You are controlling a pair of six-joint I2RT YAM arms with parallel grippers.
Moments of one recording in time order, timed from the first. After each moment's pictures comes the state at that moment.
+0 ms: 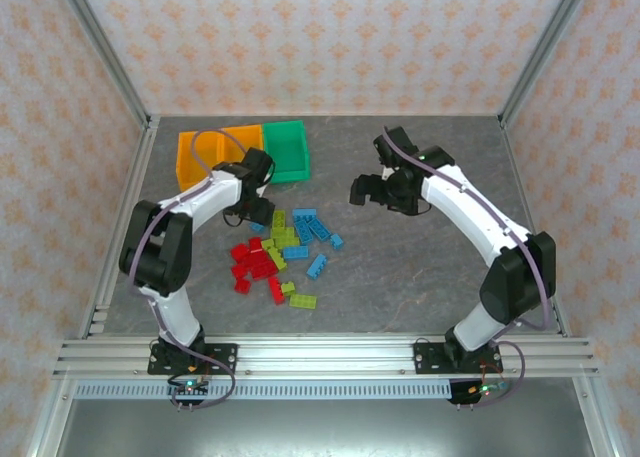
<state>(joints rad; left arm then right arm) -0.29 1.84 1.29 -0.82 -0.15 -0.09 0.47 1.58 1.45 -1.06 -0.09 0.57</state>
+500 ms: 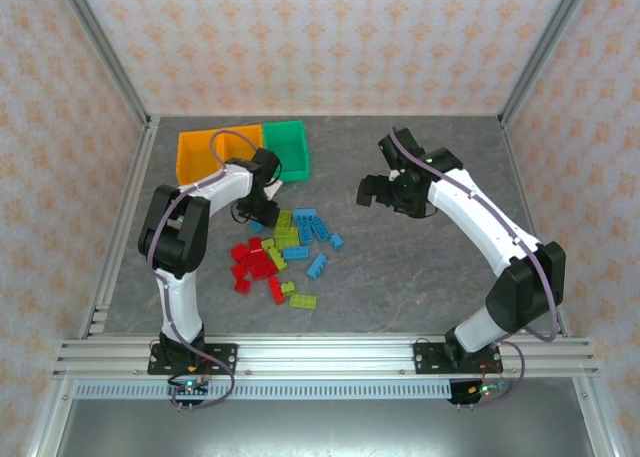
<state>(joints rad) -0.29 2.00 1.38 -0.86 -0.05 0.01 0.47 1.53 1.44 -1.10 -0.04 0.61</state>
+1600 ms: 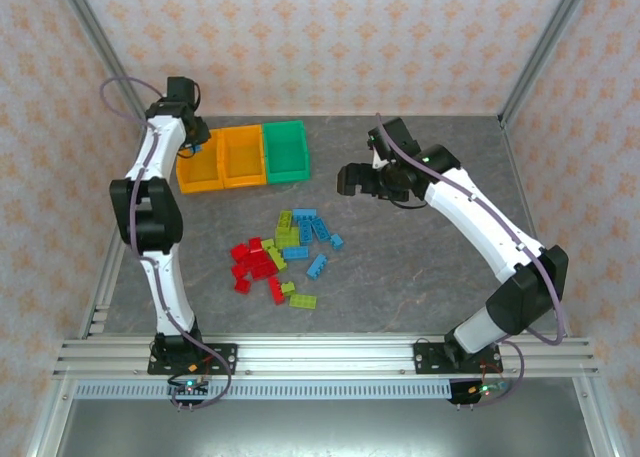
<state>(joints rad) 0.13 2.19 2.04 -0.89 -0.20 -0.36 0.55 1.53 1.54 -0.99 -0.08 0.53</state>
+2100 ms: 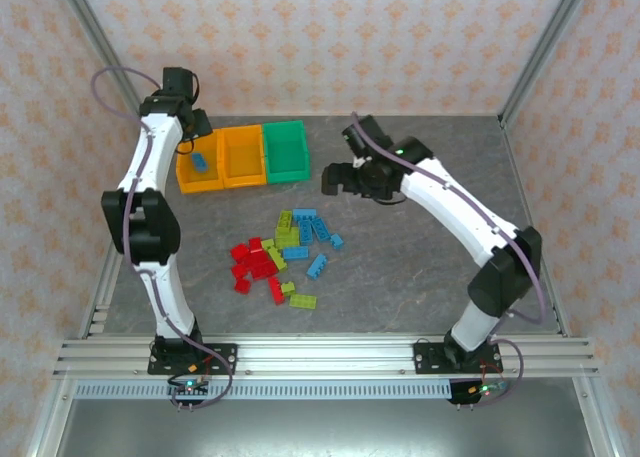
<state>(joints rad) 0.09 1.97 1.98 -0.94 -0.18 -0.35 0.66 1.71 1.69 -1.06 -0.03 0.59</state>
